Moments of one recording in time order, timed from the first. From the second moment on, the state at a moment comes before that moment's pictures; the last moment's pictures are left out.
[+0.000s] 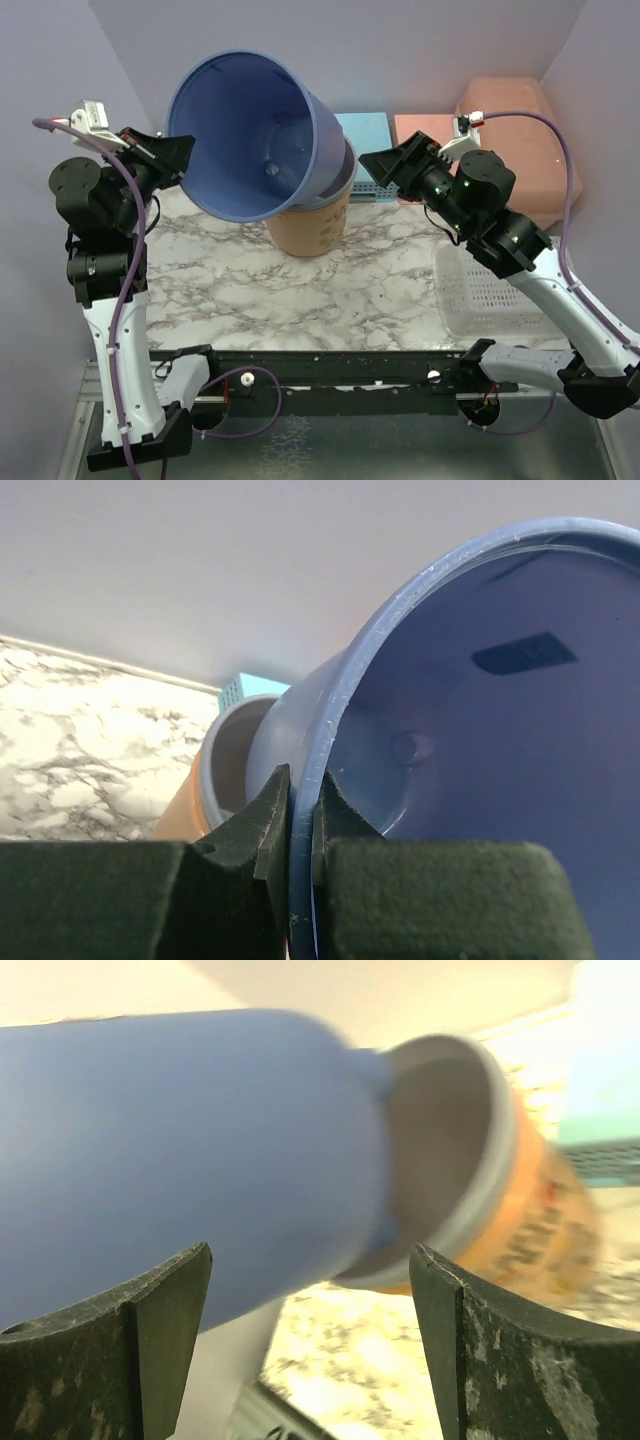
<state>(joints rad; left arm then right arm) 0.16 0.95 1.45 -0.42 0.43 -0.67 0.74 1.12 1.38 -0.28 0.12 0.81</state>
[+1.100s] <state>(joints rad) 0.09 0.68 1.37 -0.65 -0.65 -0.49 0.42 1.75 1.28 -0.38 -0.39 0.75</state>
